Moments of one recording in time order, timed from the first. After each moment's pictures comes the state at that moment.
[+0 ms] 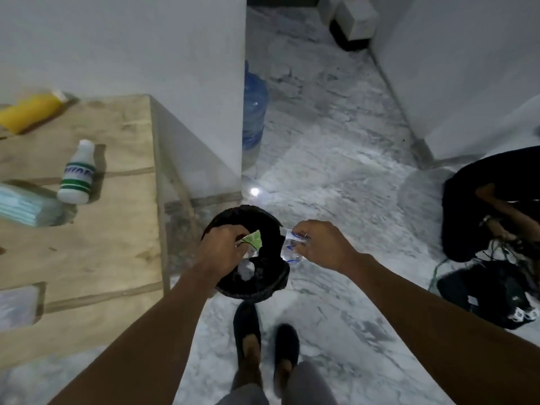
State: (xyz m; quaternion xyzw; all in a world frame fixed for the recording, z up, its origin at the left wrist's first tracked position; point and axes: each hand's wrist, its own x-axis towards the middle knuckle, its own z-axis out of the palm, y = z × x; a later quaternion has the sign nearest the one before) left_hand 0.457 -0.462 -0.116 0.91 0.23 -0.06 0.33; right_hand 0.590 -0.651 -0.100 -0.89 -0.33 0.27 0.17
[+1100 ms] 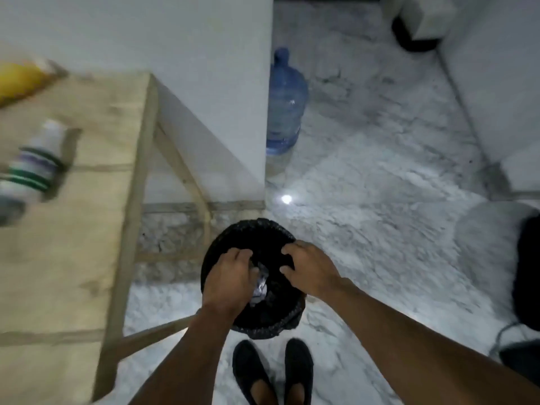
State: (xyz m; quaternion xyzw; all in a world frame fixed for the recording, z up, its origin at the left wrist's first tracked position) left_hand 0.496 -0.489 -0.281 0.90 0.35 -0.06 0.25; right_hand 0.641 -0.597 -0.284 -0.84 -0.42 0.34 0.07
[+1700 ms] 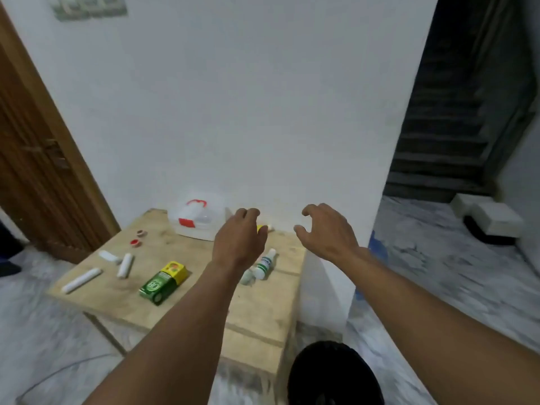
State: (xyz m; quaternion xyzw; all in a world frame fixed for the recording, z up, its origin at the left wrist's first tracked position) left_hand 0.339 -0.401 0.156 0.85 0.45 0.26 0.05; right_hand 0.512 -0.476 0.160 -0.79 -0.56 0.01 0.24
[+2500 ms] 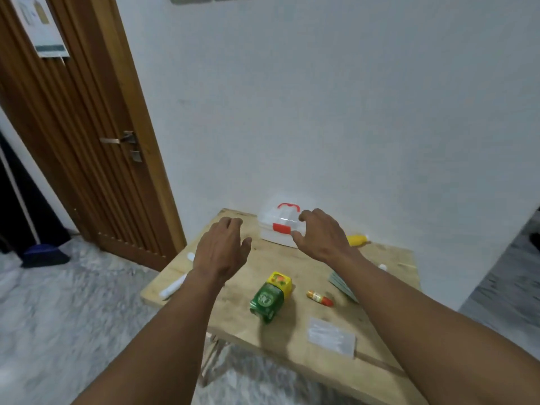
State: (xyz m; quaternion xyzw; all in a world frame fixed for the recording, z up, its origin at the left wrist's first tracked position) left_hand 0.012 -0.197 0.123 0.84 0.49 0.23 0.01; right_hand 0.220 -0.255 0.137 -0.77 -0.60 0.02 0.20
